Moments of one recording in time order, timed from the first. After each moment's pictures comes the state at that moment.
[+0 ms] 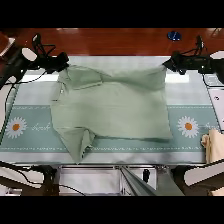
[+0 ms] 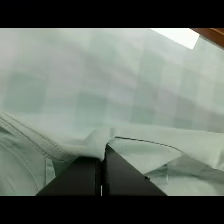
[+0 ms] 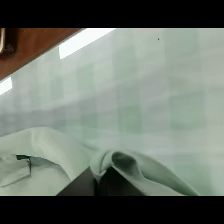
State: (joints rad) left arm 0.02 -1.69 1.51 1.07 -0.79 -1.63; right arm -0.23 -1.75 1.53 -0.65 1.00 1.31
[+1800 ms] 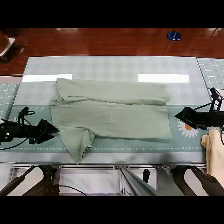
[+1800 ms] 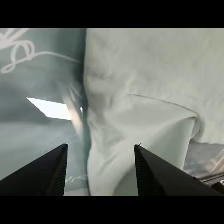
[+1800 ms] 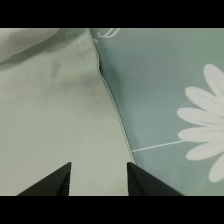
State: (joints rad) left arm 0.55 -1.08 0.46 0.95 -1.27 -1.27; right arm -0.39 -0.87 0.59 -1.07 1.10 1.45
